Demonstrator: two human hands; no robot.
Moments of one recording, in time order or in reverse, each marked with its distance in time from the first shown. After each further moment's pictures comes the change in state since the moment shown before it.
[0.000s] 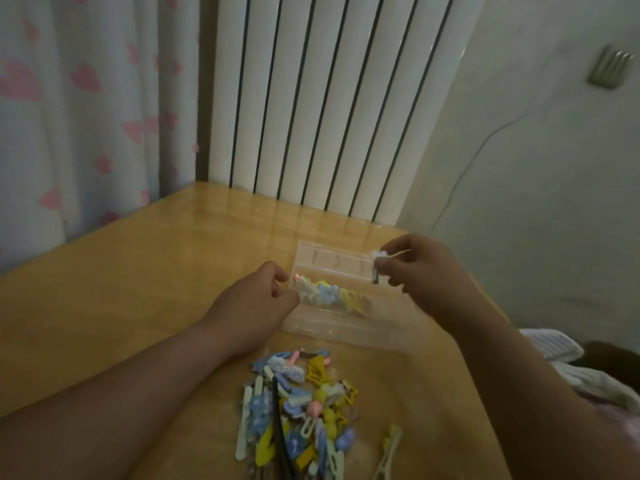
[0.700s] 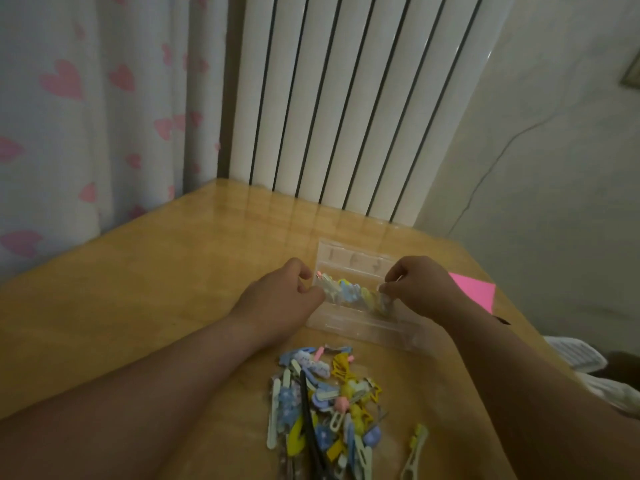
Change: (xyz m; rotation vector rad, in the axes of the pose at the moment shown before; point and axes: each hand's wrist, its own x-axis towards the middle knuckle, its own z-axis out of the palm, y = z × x) left_hand 0.000 -0.001 -0.002 0.004 -0.046 -0.032; right_hand 0.038 0.036 0.039 -0.429 -0.110 0.072
